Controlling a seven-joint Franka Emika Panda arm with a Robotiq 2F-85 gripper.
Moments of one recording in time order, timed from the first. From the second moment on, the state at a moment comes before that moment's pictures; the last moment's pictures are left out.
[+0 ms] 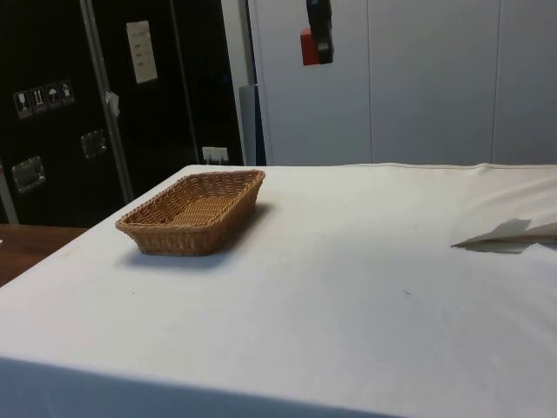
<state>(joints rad) 0.20 -0.26 -0.40 -2.27 -0.32 2.00 -0.24</state>
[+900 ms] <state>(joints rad) 0.20 -0.06 -0.33 -2.07 -0.27 1.96 -0.19</state>
